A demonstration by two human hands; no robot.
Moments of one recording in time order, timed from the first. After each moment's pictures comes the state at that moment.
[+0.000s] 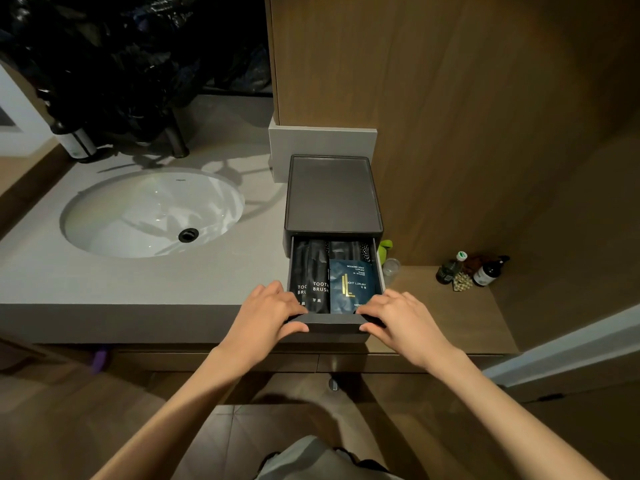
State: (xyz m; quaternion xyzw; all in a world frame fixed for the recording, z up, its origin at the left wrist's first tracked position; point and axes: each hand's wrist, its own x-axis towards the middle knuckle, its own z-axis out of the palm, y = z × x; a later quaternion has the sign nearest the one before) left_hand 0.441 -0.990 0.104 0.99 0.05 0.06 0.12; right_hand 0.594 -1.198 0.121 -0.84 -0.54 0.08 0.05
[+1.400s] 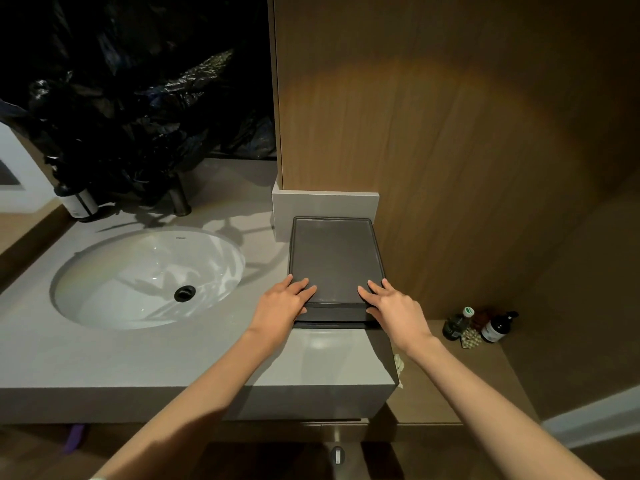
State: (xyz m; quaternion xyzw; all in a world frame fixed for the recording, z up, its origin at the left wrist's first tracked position) left_hand 0.562 -0.913 0.111 0.99 0.14 0.02 0.05; right_hand 0.700 -1.102 0.121 -0.90 -0.43 0.04 -0.03
